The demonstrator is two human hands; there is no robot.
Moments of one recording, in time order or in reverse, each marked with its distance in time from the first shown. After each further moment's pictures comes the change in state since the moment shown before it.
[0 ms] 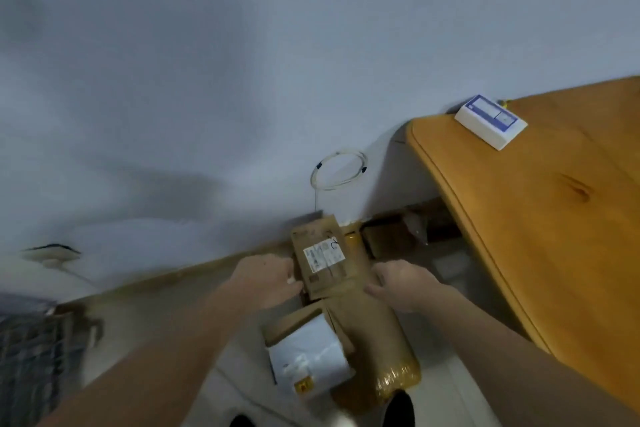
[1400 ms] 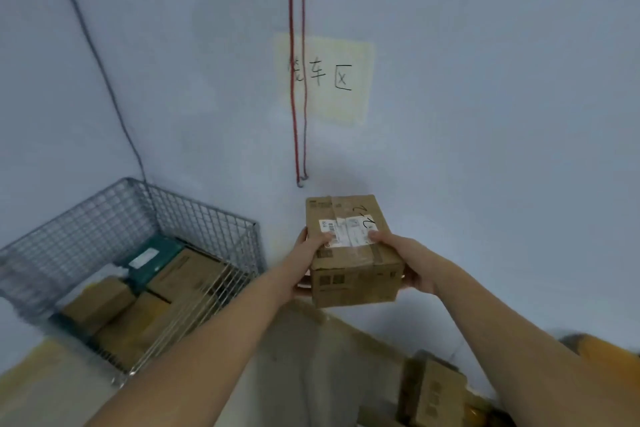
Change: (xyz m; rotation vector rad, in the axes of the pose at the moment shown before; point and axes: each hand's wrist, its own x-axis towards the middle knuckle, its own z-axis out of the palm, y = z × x) left_hand -0.444 -0.069 -0.090 -1.785 0.825 -0.404; right_hand -0.266 -0.330 -0.162 0.714 -0.262 -0.513
